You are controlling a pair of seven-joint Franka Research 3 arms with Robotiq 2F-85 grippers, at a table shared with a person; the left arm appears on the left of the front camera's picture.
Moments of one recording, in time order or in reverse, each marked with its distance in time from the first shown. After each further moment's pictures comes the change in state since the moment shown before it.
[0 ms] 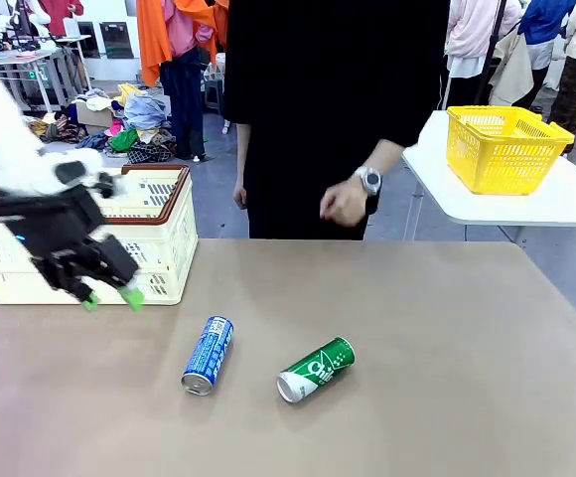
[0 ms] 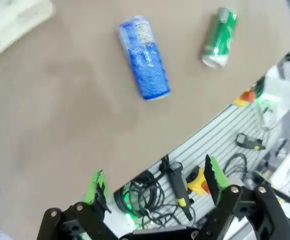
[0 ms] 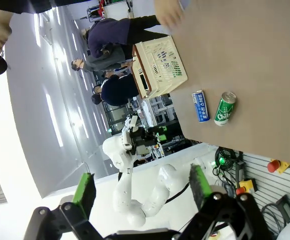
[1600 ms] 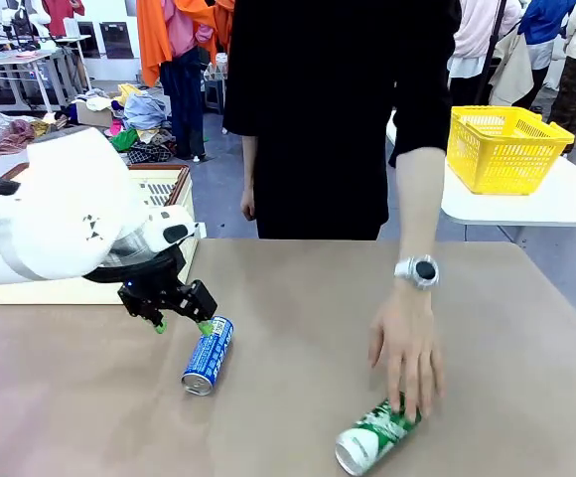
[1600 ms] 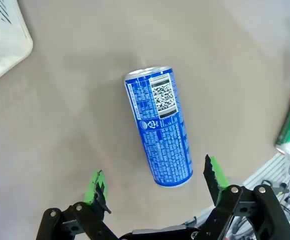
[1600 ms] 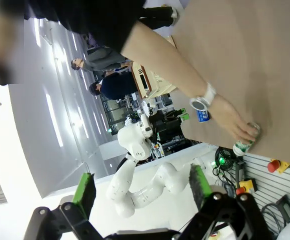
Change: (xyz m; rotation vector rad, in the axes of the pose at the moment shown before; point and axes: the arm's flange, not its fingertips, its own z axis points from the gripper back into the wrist) left arm 0.059 -0.032 -0.134 0.158 -0.032 0.023; right arm 0.000 0.000 0.000 0.000 0.000 0.000
